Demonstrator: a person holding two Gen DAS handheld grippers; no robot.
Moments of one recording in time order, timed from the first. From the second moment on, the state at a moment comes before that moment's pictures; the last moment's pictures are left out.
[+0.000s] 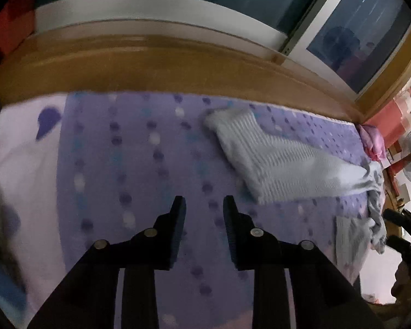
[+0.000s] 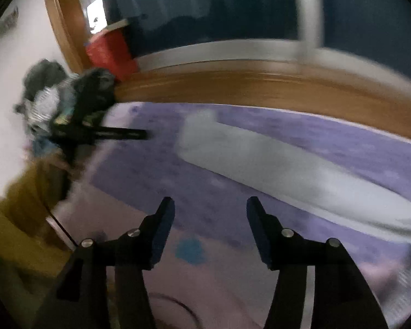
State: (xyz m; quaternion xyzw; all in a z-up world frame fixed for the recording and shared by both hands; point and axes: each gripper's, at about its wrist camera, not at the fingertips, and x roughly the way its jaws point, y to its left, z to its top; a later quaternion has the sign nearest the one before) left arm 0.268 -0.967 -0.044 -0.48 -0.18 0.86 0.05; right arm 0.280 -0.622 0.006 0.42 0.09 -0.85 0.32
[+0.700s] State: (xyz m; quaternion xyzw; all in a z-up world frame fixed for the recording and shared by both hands) left arm 0.260 -0.717 -0.060 -0.56 -0.05 0.80 0.21; right arm 0.331 -0.558 -0.070 0.43 0.19 -0.86 0.18
